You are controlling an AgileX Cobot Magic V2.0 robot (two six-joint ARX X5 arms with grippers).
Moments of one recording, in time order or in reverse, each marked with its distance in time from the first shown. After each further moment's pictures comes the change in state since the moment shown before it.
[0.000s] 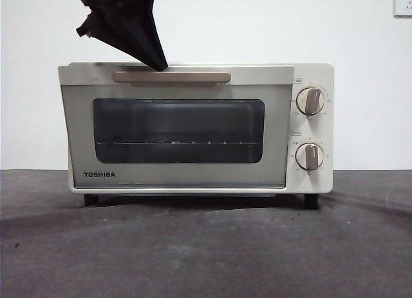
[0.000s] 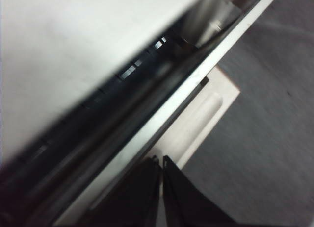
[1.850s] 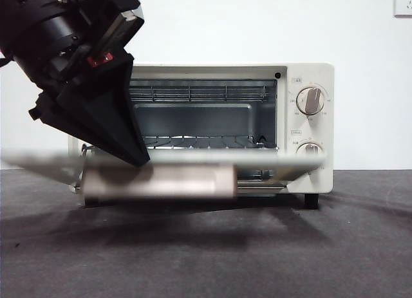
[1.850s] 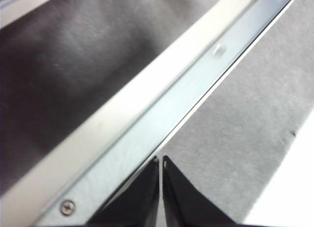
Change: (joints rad) left arm -0.150 -0.176 -0.510 0.270 0.008 -0.251; right arm 0.000 0.000 0.000 0.000 0.000 0.000
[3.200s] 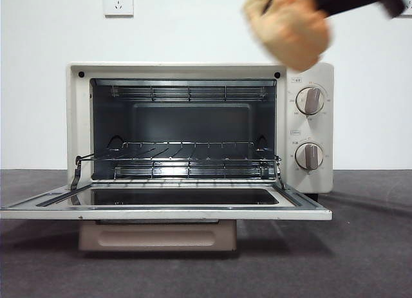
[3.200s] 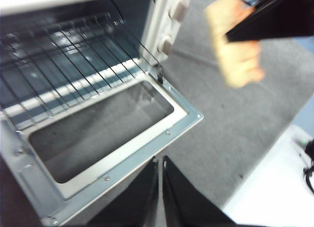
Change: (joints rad) left arm -0.045 -0.742 -0.014 -0.257 -0.172 -0.145; right arm 0.370 0.422 0.000 0.383 0.069 0.114
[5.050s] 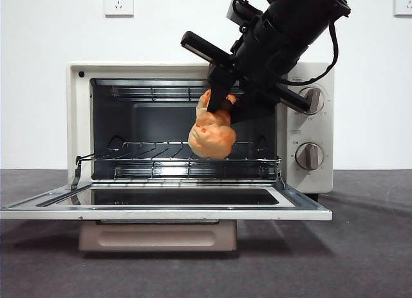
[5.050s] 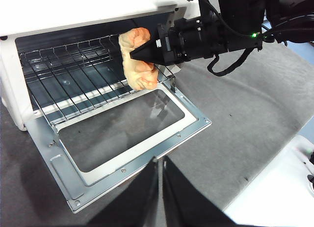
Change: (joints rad) left arm 0.000 -0.107 0.063 -0.139 -0.060 -0.009; right arm 0.041 0.492 0.000 0.591 0.349 0.168
